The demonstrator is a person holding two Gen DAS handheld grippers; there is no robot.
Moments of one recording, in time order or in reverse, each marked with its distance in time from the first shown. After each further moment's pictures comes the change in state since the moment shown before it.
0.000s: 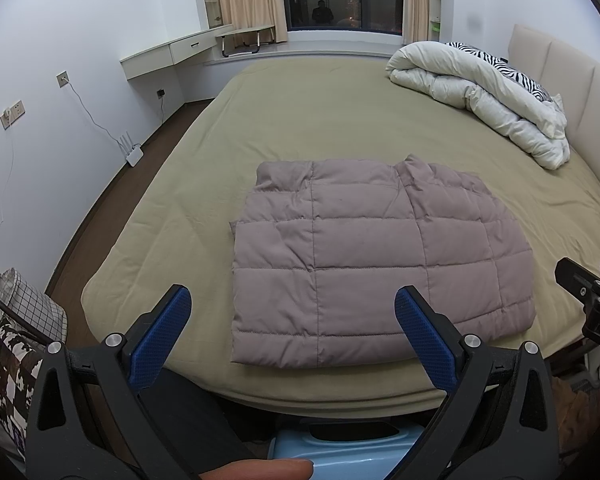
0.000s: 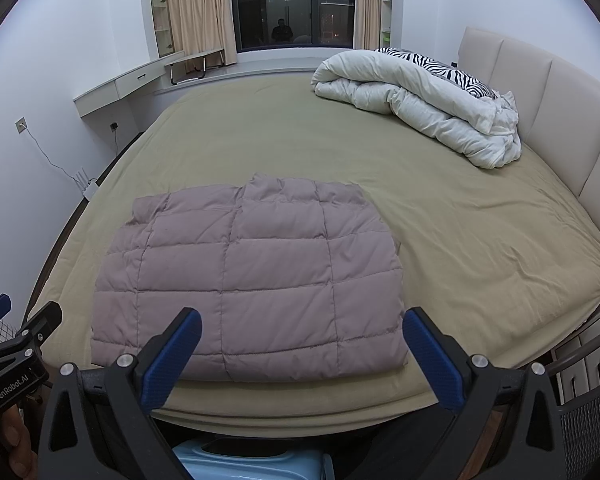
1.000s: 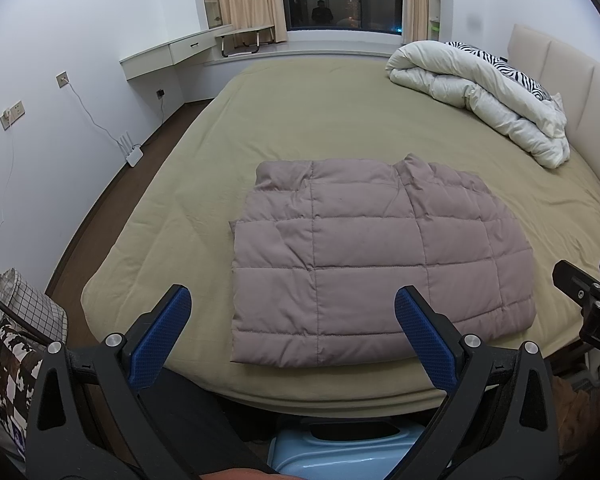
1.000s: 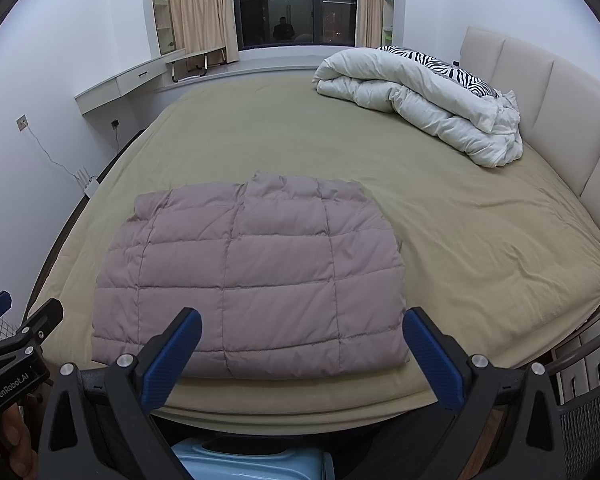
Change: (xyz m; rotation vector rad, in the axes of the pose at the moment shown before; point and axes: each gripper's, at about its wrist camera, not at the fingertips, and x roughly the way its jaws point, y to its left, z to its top) left arm 0.001 -0.002 -0.001 -0.001 0.000 0.002; right arm 0.000 0.002 -0.002 0.000 0.003 0.001
